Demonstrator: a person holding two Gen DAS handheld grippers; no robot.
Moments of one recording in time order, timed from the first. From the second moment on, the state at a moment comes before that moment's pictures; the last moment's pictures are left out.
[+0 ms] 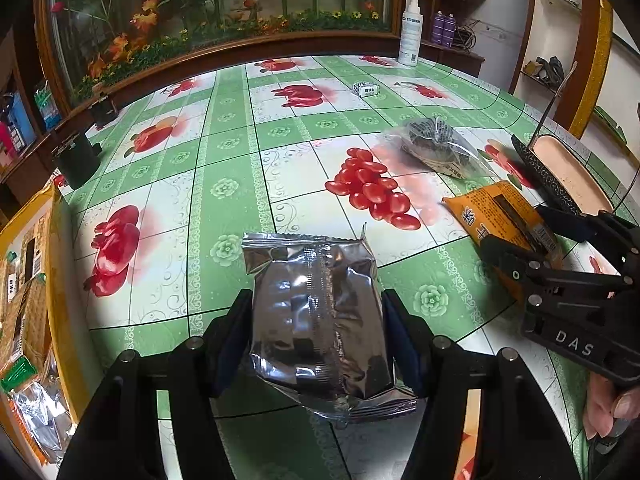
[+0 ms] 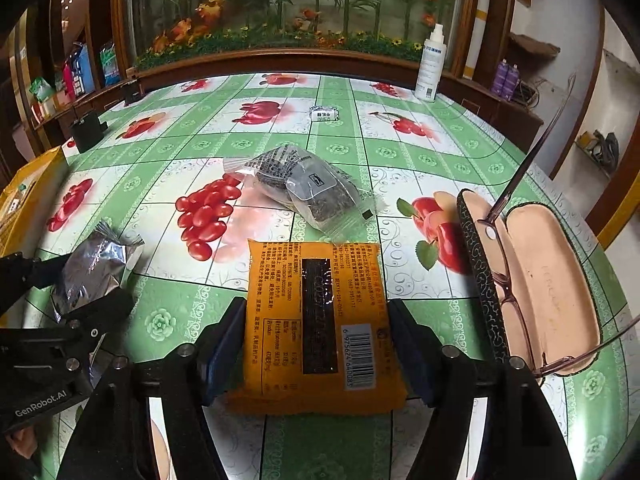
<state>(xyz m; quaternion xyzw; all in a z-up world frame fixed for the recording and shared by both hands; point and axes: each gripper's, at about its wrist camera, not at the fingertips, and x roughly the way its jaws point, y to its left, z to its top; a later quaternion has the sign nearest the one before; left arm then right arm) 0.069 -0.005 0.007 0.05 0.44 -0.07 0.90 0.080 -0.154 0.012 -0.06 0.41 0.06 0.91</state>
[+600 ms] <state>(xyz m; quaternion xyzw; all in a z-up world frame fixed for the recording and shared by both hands) 0.069 -0.006 0.005 0.04 0.43 -0.07 0.90 0.078 -0.147 0.007 -0.05 0.42 0.08 0.90</state>
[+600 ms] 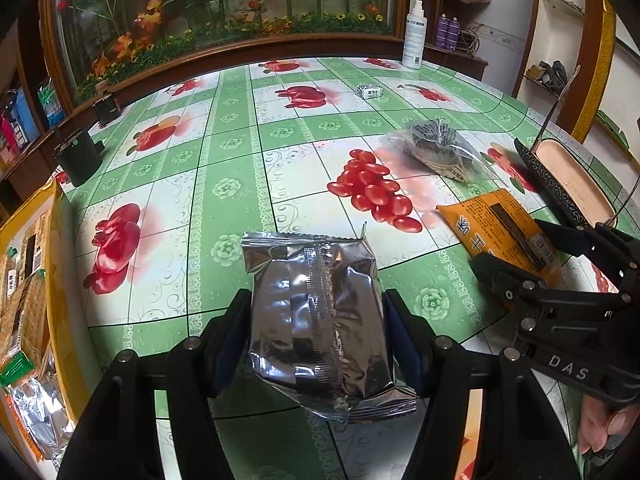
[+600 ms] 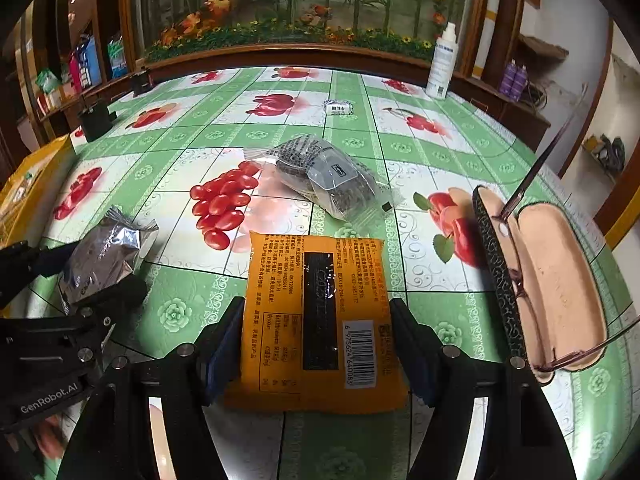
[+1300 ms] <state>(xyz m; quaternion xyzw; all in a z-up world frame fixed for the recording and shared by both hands) 0.071 -0.004 0.004 0.04 0.44 -0.06 0.90 0.081 -0.148 0.005 -0.03 0.43 0.07 0.90</state>
